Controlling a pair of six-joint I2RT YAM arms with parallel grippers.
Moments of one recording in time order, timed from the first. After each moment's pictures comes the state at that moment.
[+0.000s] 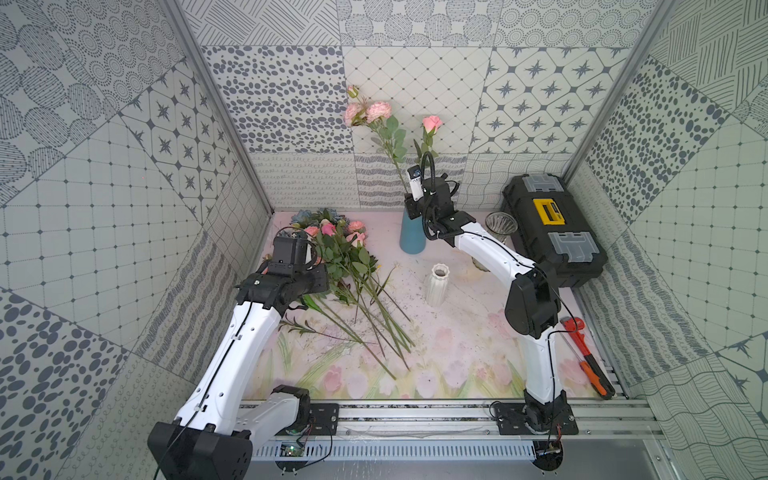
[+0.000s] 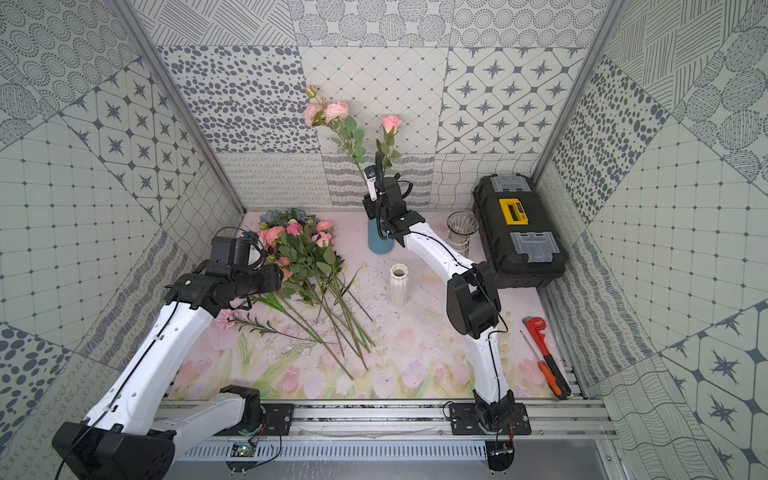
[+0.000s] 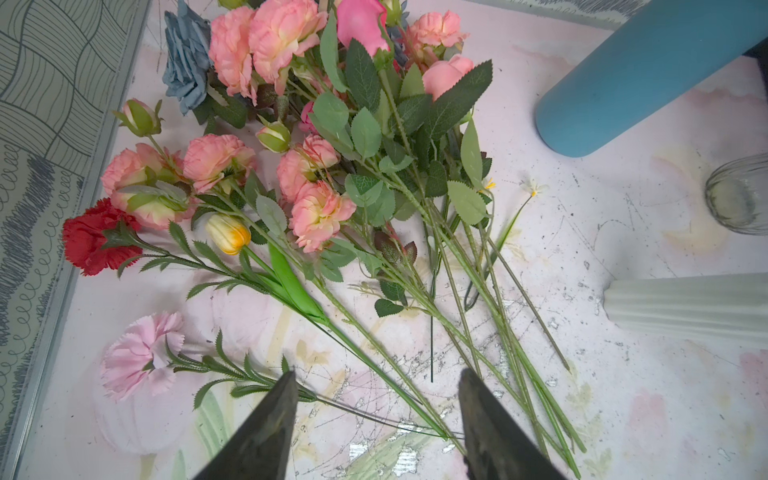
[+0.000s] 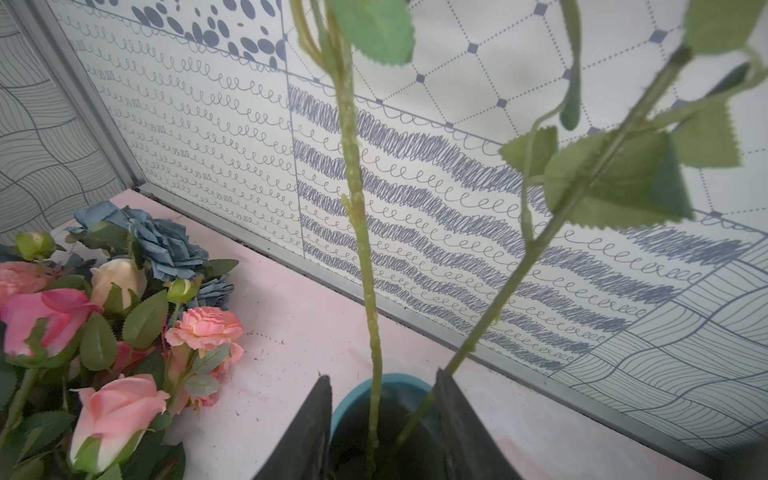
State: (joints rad) left arm -0.18 1.08 1.13 -0.91 -0.04 -0.25; right arm 0.56 2.11 1.96 -0.15 0.18 -0.09
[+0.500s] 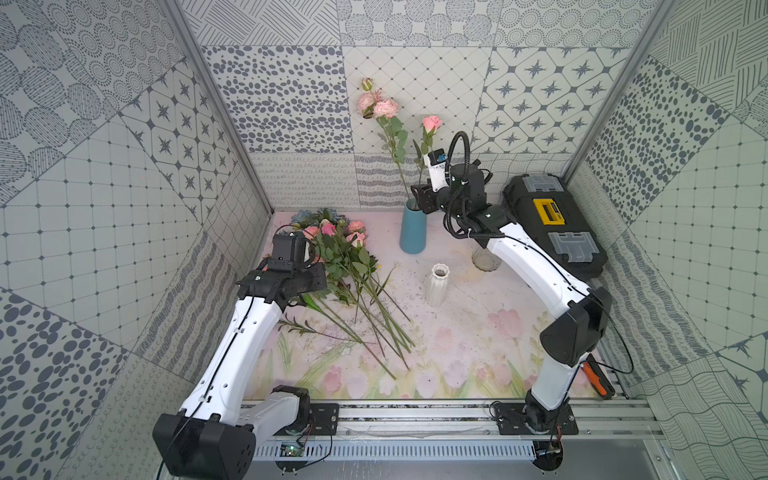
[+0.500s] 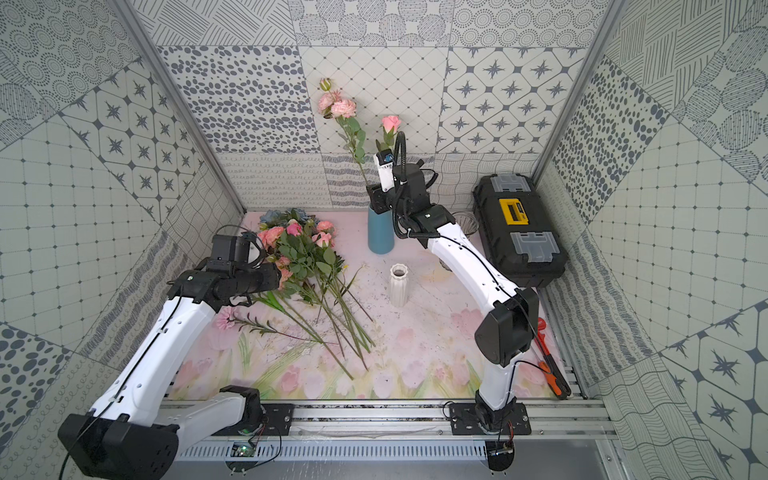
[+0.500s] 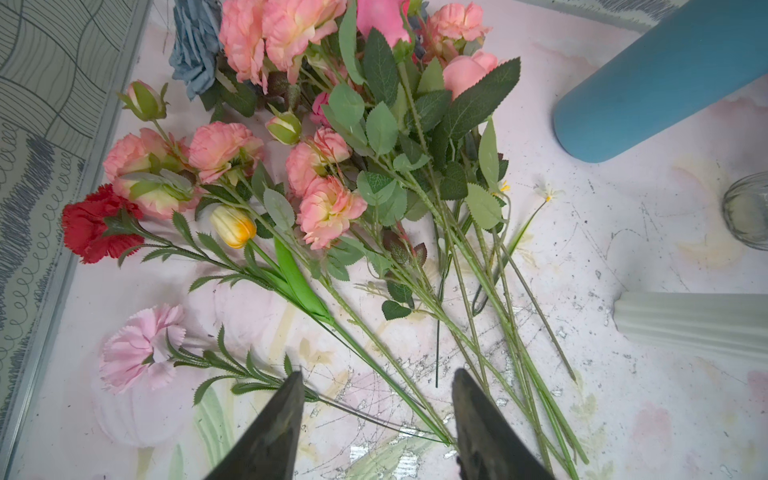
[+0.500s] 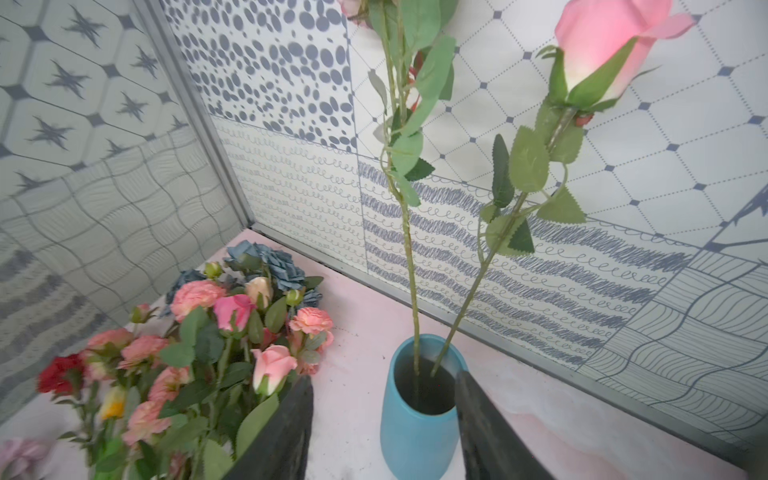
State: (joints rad) left arm -0.15 1.13 1.14 -0.91 -0.03 -0.28; right arm 0.57 1.76 1.85 -0.34 0.00 0.05
